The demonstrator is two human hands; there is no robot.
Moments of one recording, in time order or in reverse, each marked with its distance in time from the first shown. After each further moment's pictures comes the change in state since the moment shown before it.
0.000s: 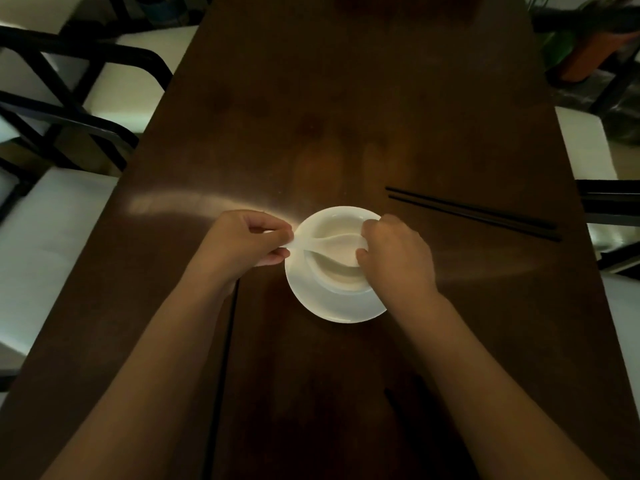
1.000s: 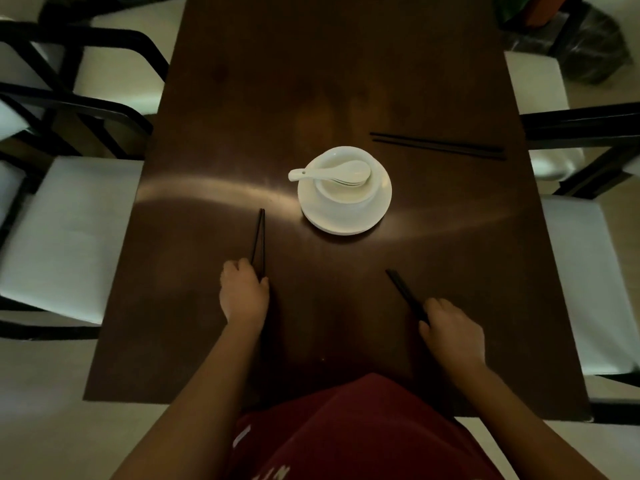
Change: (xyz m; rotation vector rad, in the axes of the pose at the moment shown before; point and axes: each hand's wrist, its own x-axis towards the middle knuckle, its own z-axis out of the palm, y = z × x) left_hand -0.098 -0.144 -0.026 0.890 0.224 -0.013; right_hand -0.234 0.071 0.042 -0.112 -0.228 0.251
